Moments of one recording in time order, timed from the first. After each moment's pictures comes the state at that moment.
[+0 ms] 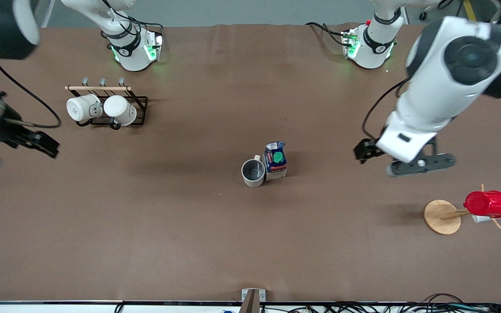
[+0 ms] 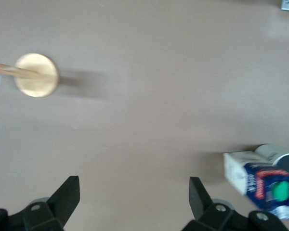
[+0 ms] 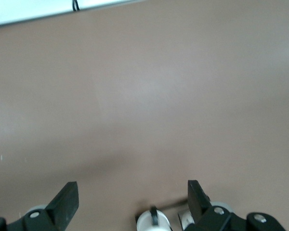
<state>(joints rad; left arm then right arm) -0.03 0.26 -0.34 -1.39 0.17 1.67 -0.46 -0.03 0.13 0.08 -1.41 -0.11 1.56 0.28</state>
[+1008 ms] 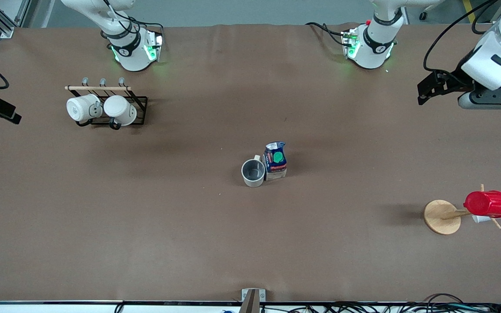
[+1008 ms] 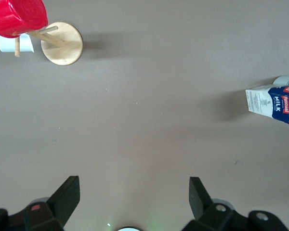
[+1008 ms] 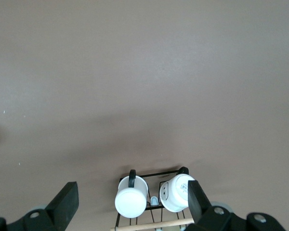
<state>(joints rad) -0.06 -0.08 -0.12 -1.63 -0.01 1.52 -0.13 -0.03 0.06 -0.05 -1.43 0.00 1.46 0.05</state>
